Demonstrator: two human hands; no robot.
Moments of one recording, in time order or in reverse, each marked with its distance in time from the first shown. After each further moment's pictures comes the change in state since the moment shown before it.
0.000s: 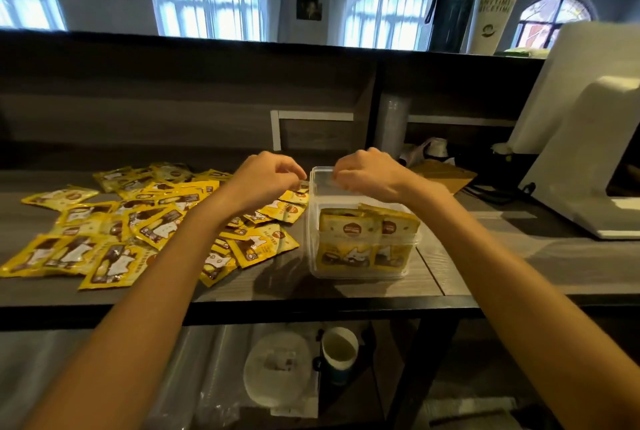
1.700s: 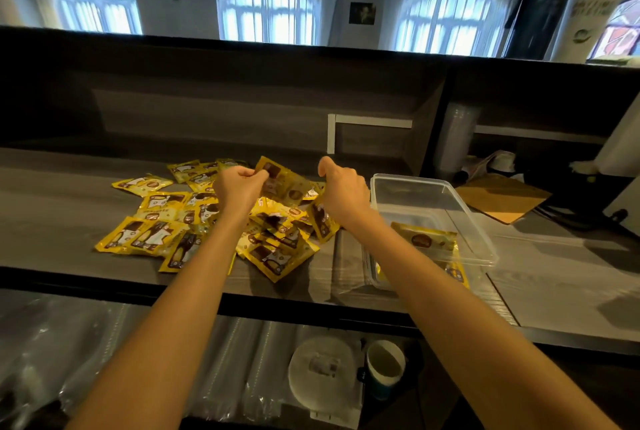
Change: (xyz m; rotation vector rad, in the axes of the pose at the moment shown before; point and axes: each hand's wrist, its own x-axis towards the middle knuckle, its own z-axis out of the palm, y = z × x) left_hand 0.001 -0.111 -0.032 -0.334 0.752 -0.539; right_hand 0.062 -0.088 0.085 0.036 0.271 0.055
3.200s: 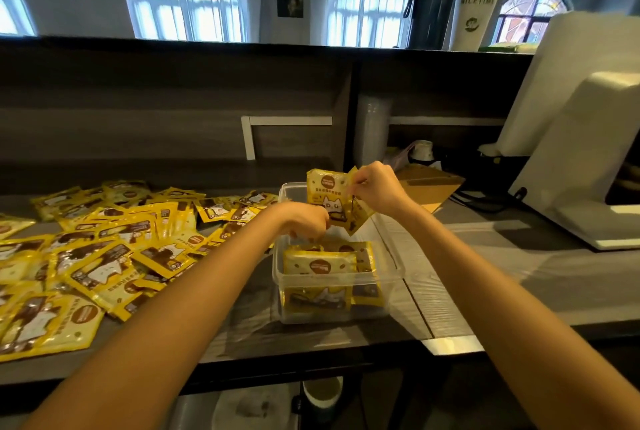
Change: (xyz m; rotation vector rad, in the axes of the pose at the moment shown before) left_hand -0.074 0.071 0.179 0.956 -1.239 0.352; right_hand 0.025 0.192 -0.063 0.139 0.061 0.117
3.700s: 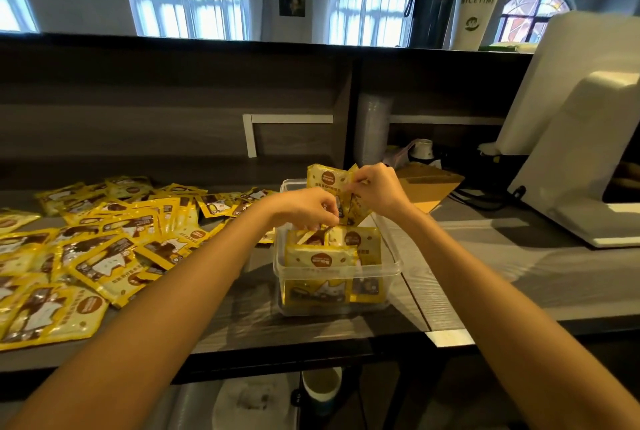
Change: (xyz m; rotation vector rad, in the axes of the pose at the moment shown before) left_hand -0.024 0.000 -0.006 -0.212 0.123 0.186; right_hand -0.011 -0.001 0.002 0.054 0.066 -0.036
